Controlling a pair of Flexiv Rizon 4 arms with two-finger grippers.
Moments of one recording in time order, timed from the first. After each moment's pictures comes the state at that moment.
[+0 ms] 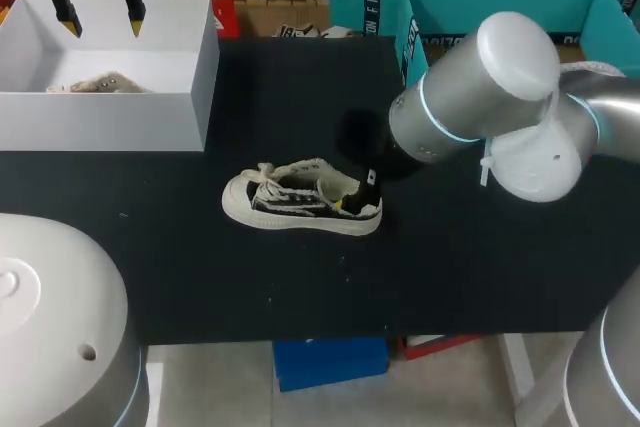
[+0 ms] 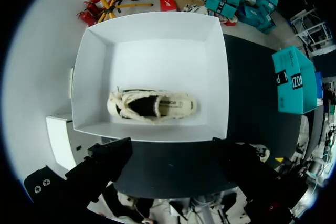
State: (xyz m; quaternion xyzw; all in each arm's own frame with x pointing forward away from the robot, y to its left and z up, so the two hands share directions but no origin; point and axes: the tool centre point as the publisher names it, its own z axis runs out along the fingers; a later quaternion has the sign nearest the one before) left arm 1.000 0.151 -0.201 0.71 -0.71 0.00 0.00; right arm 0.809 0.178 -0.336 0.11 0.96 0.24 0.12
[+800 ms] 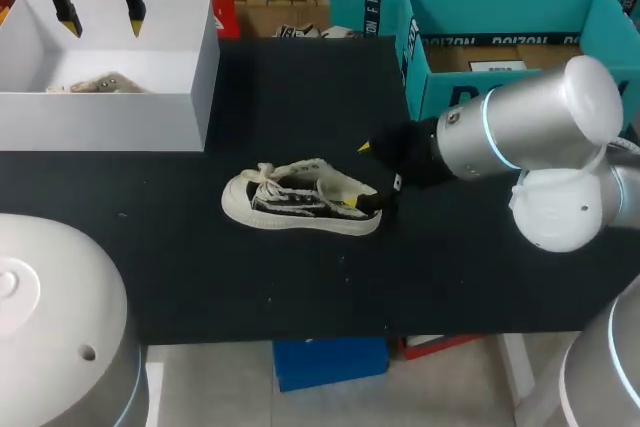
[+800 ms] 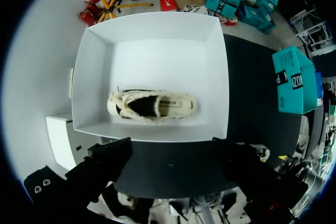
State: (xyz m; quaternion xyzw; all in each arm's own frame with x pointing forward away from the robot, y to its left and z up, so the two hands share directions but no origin) left arm 1.000 0.151 -0.201 0.71 -0.71 0.00 0.00; right arm 0.812 0.165 -0.336 0.10 0.92 0.35 0.13
